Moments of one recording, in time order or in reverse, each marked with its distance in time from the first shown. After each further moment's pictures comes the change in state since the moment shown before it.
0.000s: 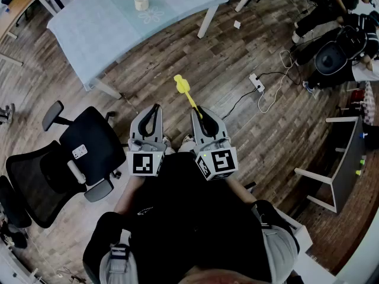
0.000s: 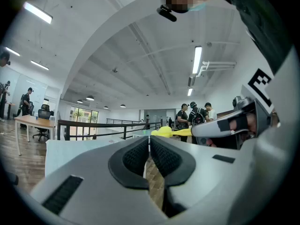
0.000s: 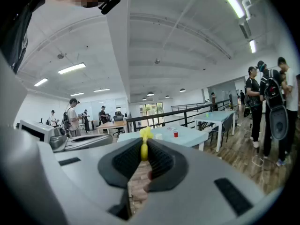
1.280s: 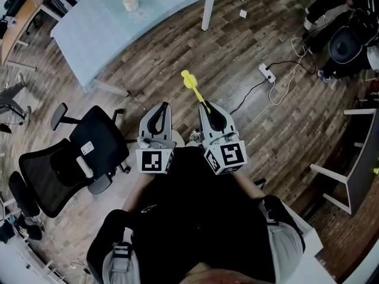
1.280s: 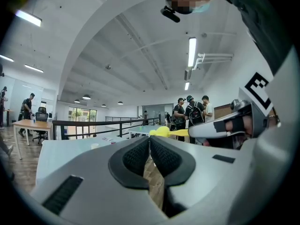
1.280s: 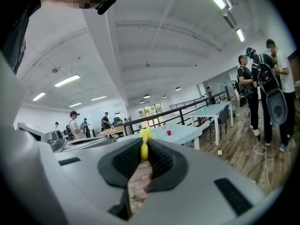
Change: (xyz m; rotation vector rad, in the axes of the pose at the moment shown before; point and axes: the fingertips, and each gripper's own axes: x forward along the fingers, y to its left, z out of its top) left arm 0.047 -0.111 -0.019 0.073 0.049 -0.006; right arm -0.051 -0.113 -0.019 0.134 -0.019 0.010
